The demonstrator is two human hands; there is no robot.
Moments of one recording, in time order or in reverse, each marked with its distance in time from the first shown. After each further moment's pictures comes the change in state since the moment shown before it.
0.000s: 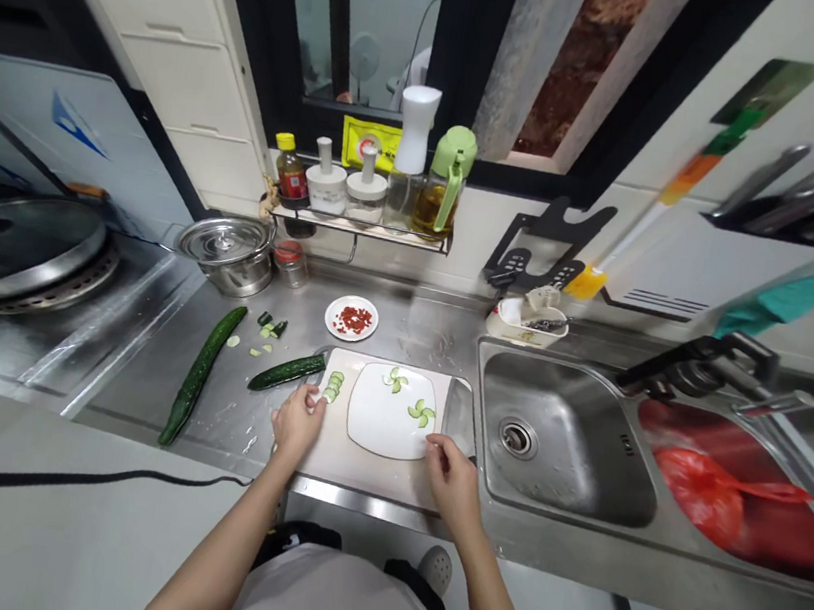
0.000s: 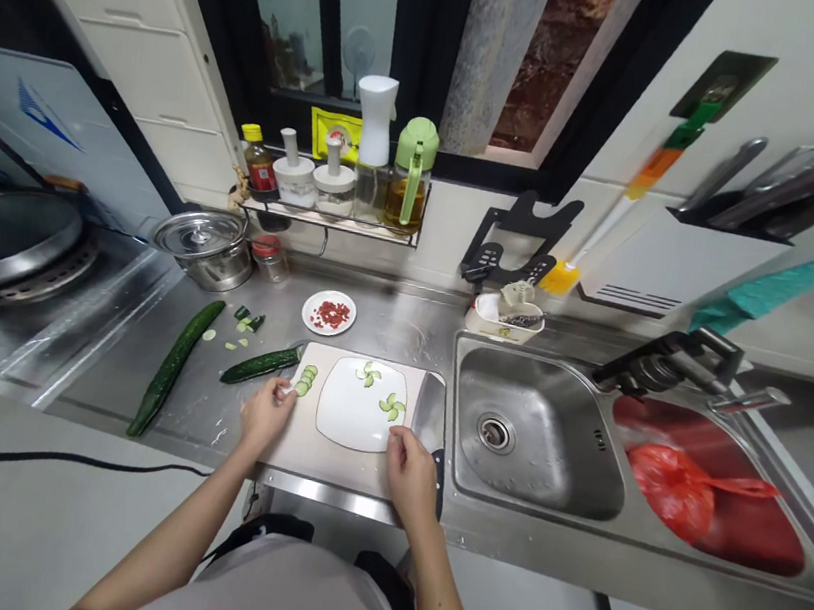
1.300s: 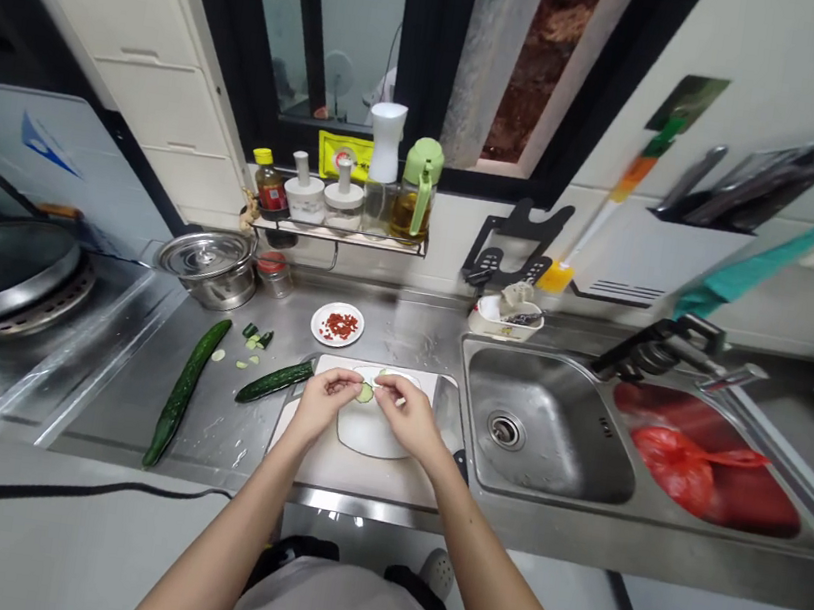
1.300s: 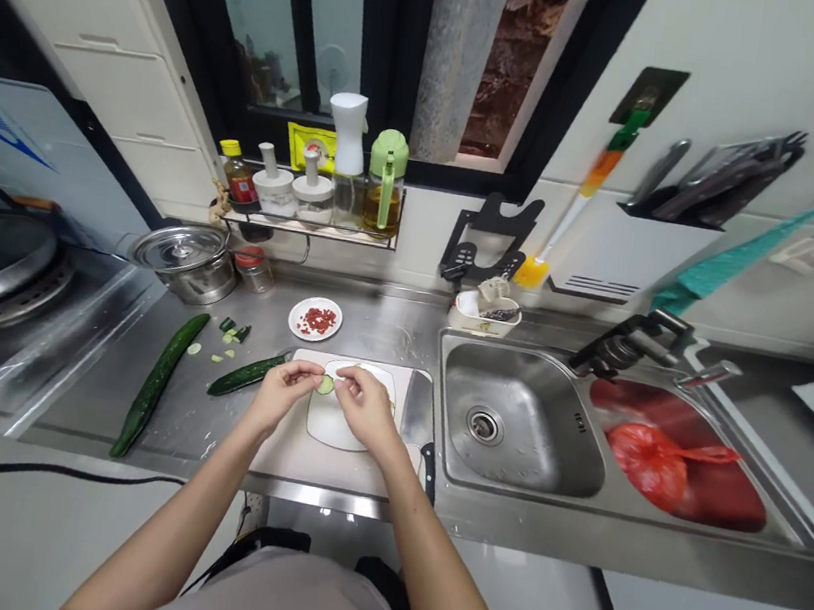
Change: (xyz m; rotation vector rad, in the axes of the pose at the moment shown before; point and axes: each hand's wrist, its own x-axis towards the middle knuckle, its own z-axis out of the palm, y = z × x) left_hand -0.008 0.091 -0.039 -0.979 -0.368 0.252; right_hand 0.072 -0.079 0.010 0.332 -0.088 -0.173
